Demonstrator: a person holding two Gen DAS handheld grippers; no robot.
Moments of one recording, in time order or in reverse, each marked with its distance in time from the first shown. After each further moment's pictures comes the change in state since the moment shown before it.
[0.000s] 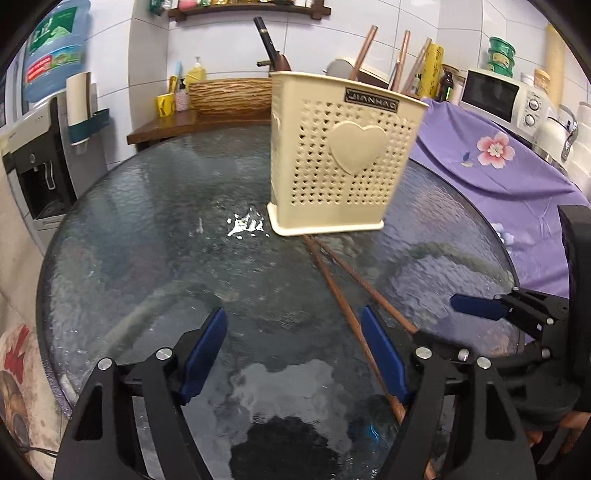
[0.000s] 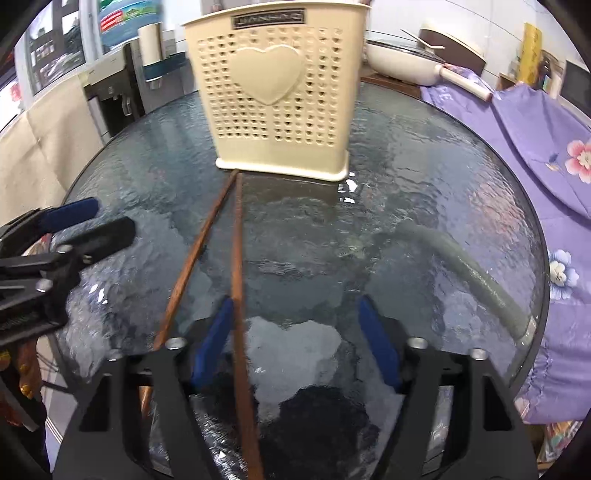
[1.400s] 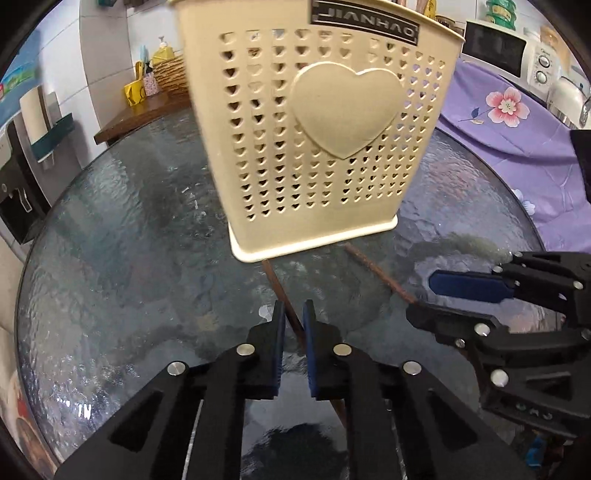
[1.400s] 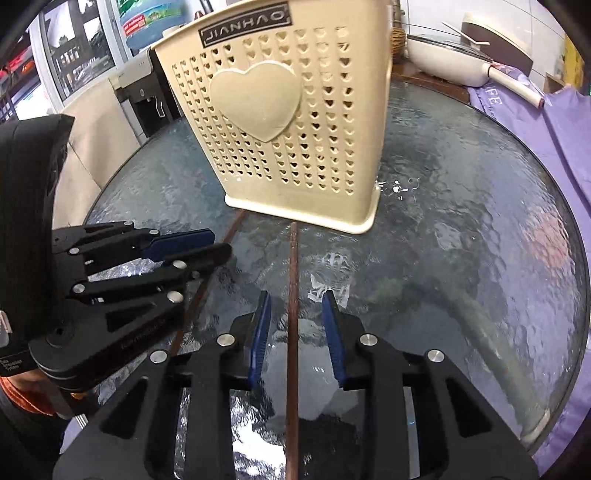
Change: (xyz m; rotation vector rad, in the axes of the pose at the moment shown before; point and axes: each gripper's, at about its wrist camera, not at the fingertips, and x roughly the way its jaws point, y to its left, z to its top) left arm 0.076 -0.018 0.042 0.099 0.159 0.012; right arm 0.036 -0.020 0.060 -0.041 0.034 0.181
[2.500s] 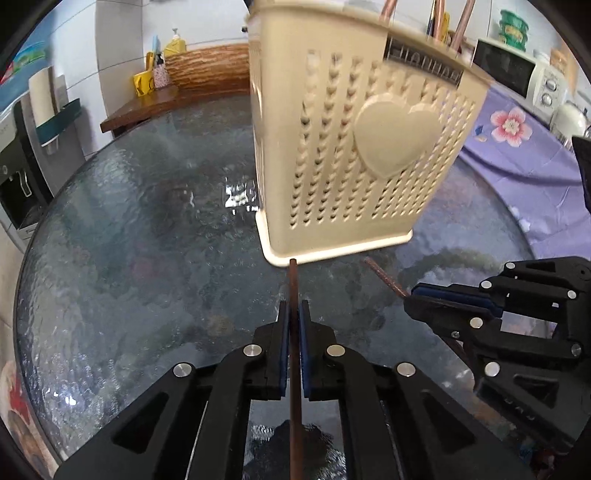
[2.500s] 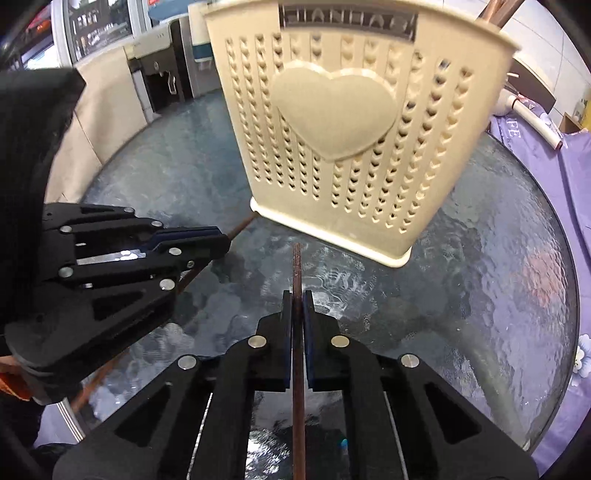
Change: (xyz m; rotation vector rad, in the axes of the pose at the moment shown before) left arm -0.017 0.026 0.004 -0.062 -0.030 -0.030; right arm 0.010 0.043 0.017 -0.120 0.011 -0.036
